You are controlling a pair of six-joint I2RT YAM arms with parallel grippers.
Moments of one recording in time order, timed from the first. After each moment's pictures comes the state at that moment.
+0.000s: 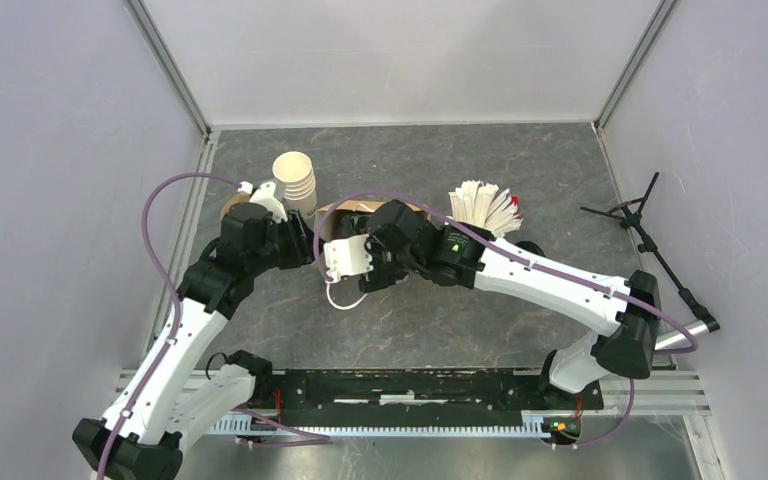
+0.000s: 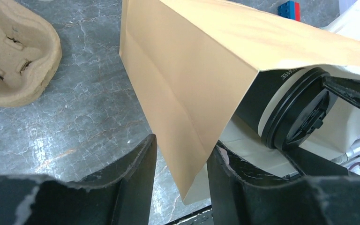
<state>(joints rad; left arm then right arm) -0.37 0.83 0.89 -0.64 0.11 -0.51 1.11 1.53 1.46 -0.67 0.18 -0.83</state>
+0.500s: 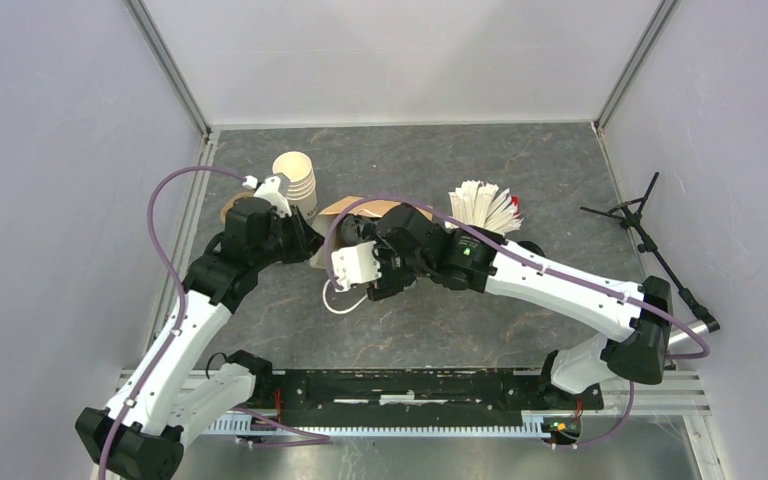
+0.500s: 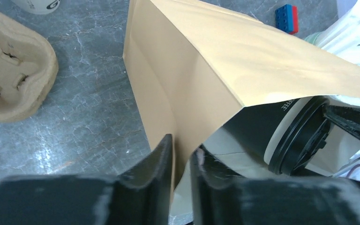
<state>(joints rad) -0.37 0.88 0.90 -0.58 0.11 -0.50 1.11 1.48 1.42 -0.68 0.11 -0.84</state>
